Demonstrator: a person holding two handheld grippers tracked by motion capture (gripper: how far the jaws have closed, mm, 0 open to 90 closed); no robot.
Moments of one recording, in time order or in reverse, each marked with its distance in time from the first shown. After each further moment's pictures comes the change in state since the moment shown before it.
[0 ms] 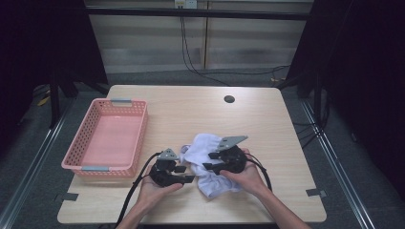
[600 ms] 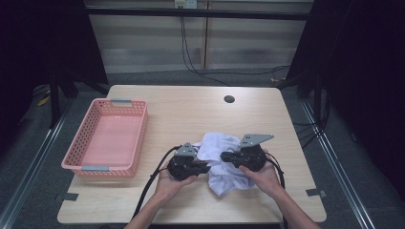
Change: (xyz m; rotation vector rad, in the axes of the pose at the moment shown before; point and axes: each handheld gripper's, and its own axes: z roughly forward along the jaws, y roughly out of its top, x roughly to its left) left arm -0.020 0.030 0.023 -0.060 -0.109 0.107; right arm -0.016 -0.012 -0.044 -0.105 -0.027 0.043
